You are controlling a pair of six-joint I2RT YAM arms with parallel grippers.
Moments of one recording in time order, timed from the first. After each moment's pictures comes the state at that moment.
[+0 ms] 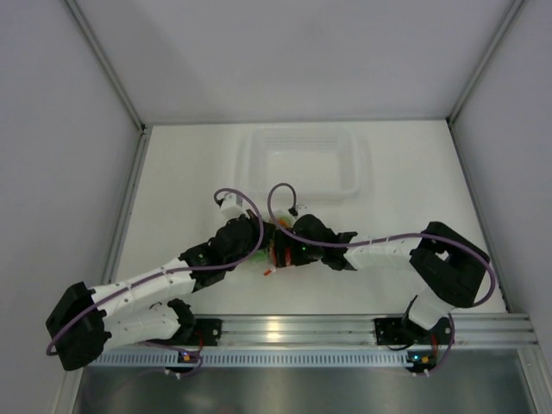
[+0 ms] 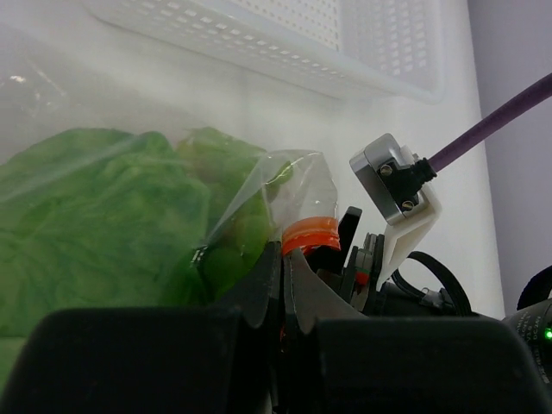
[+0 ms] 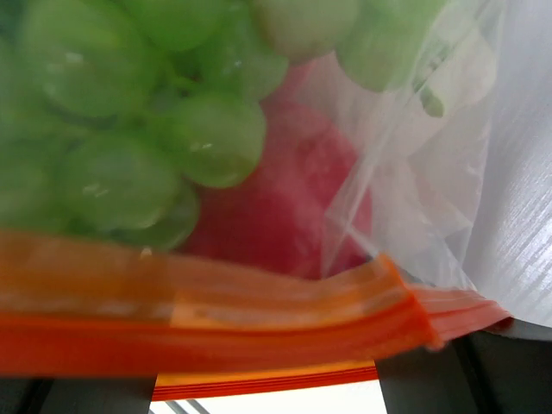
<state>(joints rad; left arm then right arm) -0.90 1.04 0.56 0.07 -0.40 -0.95 0.98 1.59 0.76 0.09 0.00 0.72</state>
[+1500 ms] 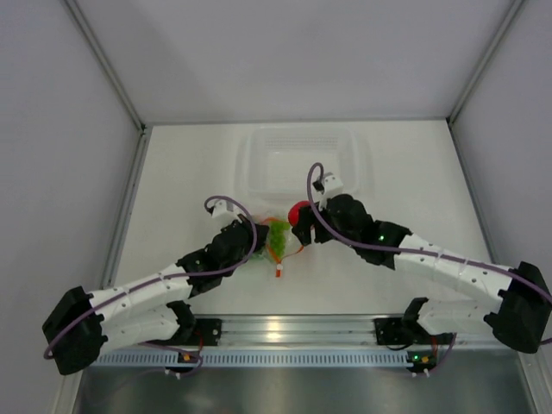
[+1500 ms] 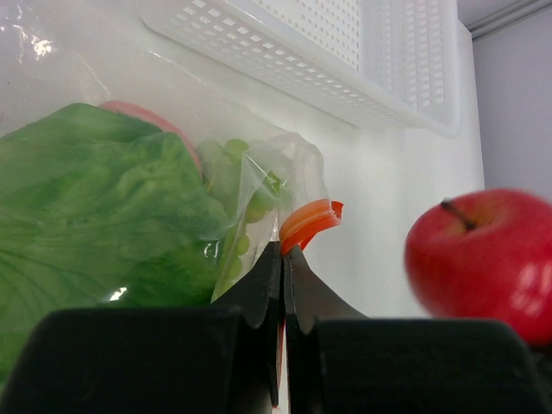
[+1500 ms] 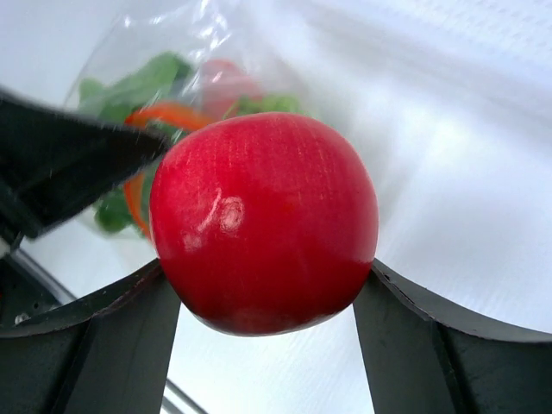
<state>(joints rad) -0.91 0.99 0.47 0.10 -0.50 -1.03 0.97 1.16 0.80 -0.19 0.20 0.44</state>
